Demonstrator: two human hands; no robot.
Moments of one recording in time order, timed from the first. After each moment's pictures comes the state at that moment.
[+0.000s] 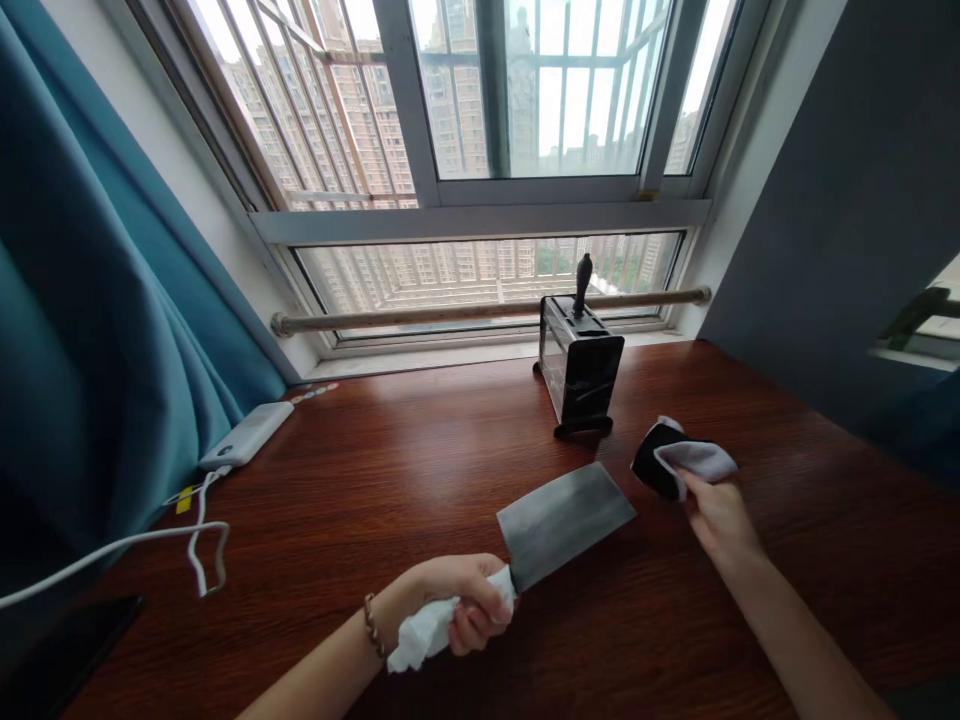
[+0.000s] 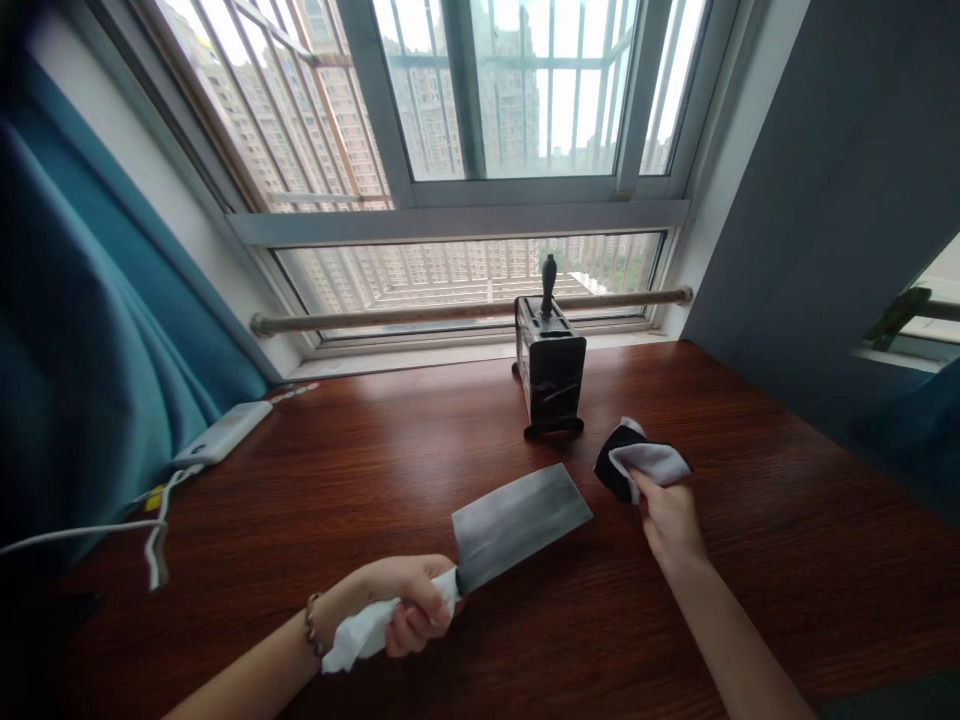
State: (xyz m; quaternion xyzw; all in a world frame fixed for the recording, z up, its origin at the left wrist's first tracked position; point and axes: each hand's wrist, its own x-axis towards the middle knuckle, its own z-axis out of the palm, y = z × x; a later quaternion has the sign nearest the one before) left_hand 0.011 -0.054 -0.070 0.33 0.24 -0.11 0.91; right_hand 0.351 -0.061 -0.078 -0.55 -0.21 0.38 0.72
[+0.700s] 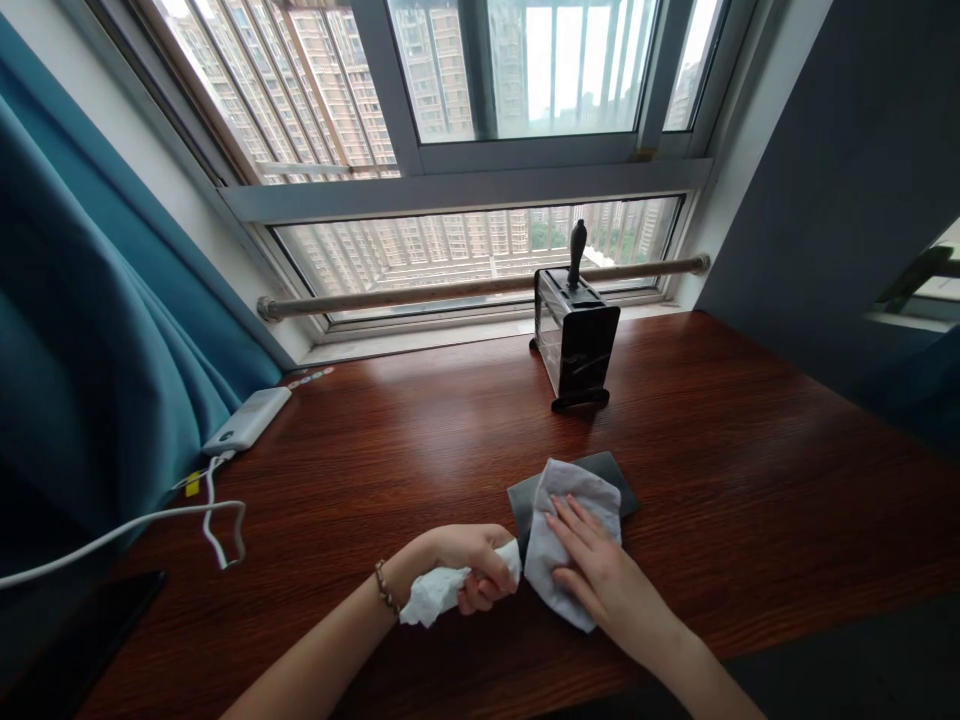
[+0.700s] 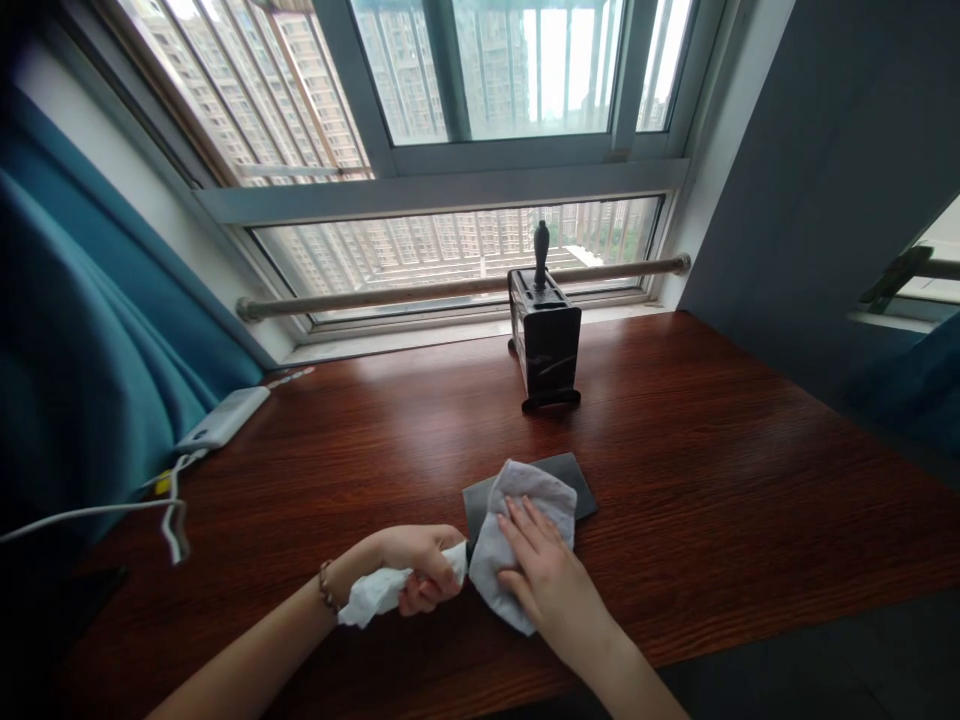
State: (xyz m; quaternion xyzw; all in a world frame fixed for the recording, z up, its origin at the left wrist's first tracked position) left_hand 0.018 -0.055 -0.073 0.39 0.27 -0.16 0.87; right_hand 0.240 -0.144 -0.094 -0.51 -0.81 0.19 0.21
